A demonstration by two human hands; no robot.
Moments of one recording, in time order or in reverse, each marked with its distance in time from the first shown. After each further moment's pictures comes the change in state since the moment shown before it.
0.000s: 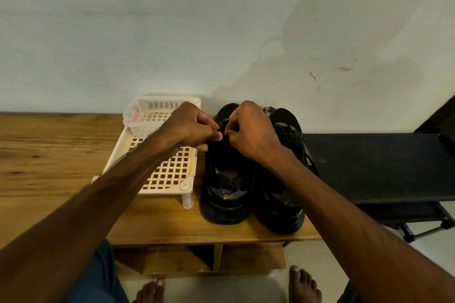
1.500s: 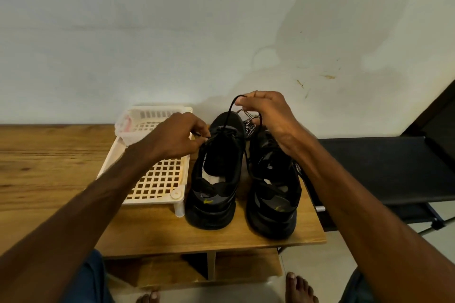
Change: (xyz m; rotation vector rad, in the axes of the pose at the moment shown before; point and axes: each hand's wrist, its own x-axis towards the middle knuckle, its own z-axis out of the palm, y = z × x) left_hand 0.026 -0.025 -0.015 0.569 -0.020 0.536; right_hand 0.003 0.022 -0.062 0.836 0.013 0.222
